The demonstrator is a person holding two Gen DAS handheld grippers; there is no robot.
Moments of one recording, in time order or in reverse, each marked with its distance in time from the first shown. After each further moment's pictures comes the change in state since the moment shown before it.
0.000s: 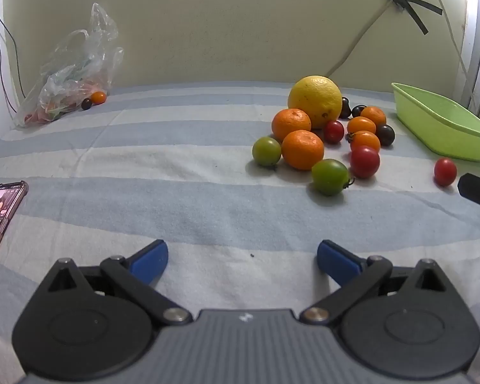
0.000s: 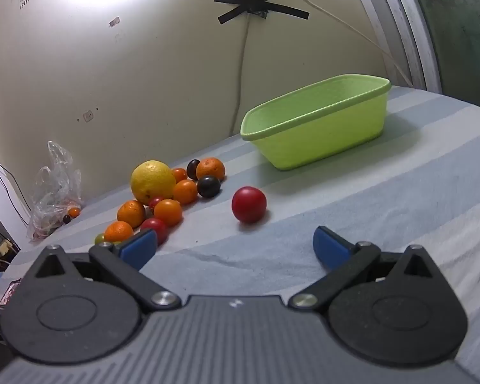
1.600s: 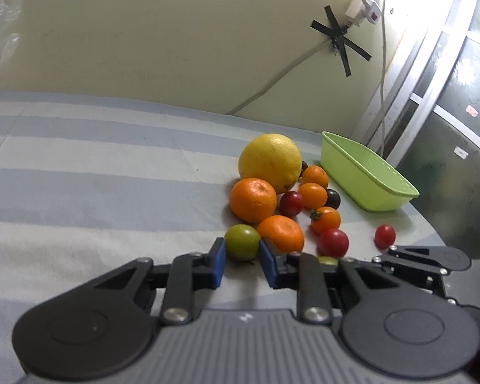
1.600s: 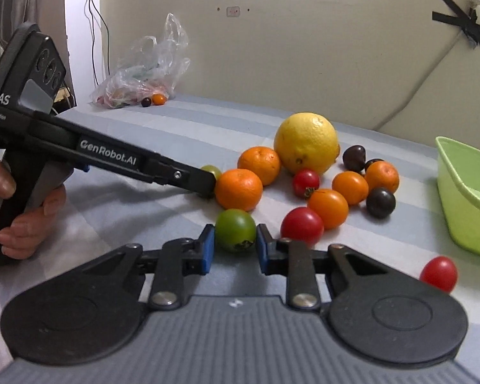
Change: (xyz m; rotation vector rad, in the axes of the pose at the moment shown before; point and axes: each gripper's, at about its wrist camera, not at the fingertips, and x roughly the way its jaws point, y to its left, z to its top) left arm 0.071 0.077 0.070 -0.009 -0.027 -0.586; right arm 0.061 0.116 -0.018 -0.585 0.215 0.238
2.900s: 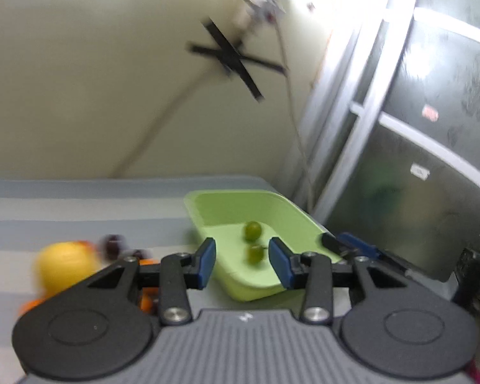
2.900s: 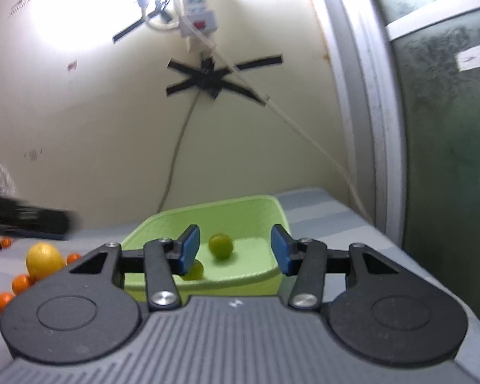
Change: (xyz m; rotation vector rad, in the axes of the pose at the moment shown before) left arm 0.050 -0.168 0.065 0.130 -0.107 -0.050; right arm -0.094 -0.207 -0.022 0.370 -0.383 -0.441
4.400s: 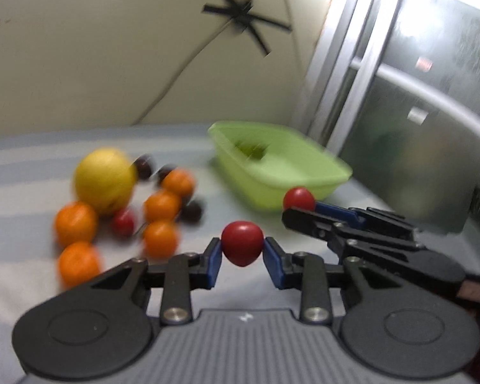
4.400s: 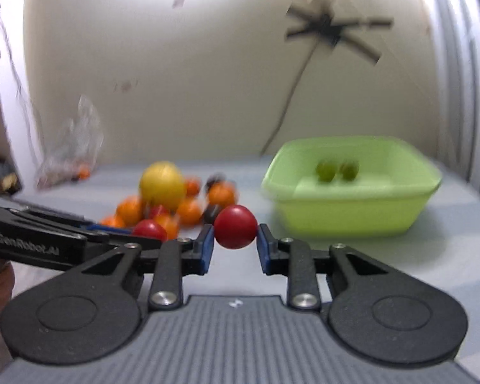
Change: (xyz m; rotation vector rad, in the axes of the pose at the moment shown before) left arm -0.034 0.007 -0.065 0.027 0.120 -0.011; right arm -0.027 0.088 -0.024 -0.117 0.172 0.237
